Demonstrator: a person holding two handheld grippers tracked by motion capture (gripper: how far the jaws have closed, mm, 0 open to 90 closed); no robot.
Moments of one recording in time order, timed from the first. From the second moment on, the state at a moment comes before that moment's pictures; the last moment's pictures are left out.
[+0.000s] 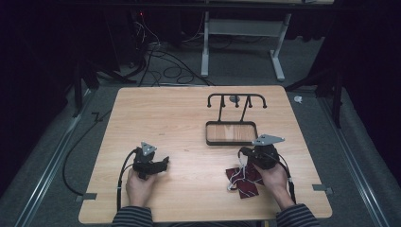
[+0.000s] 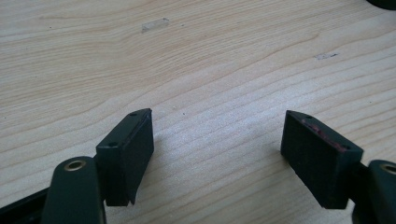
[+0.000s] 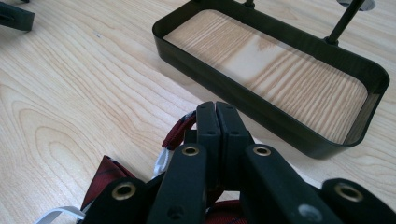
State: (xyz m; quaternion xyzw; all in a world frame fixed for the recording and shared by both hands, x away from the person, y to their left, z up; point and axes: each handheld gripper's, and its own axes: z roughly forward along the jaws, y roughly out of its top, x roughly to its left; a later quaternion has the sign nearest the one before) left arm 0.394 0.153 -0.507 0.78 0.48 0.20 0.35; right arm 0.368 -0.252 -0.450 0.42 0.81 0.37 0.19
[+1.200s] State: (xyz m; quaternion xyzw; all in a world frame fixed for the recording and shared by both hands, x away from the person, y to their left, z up) left arm 0.394 0.152 -0.507 0.78 0.48 0.20 0.35; right arm 0.357 -0.251 -0.407 0.39 0.80 0.40 0.23
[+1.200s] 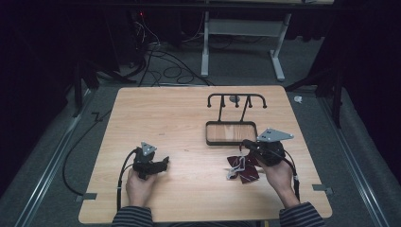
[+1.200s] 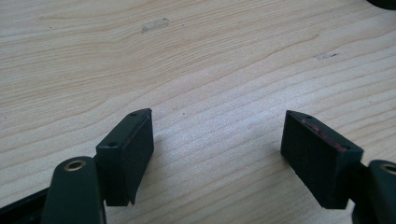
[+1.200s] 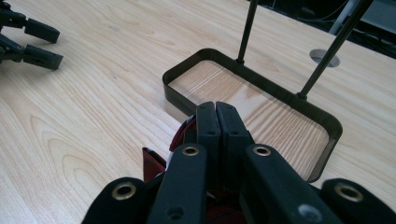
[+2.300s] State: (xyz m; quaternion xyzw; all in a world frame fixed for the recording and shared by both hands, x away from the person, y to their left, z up) left arm 0.394 0.153 -0.507 0.78 0.48 0.20 0.35; right arm 0.358 -0.253 -0.376 0.37 0.79 0.41 0.25
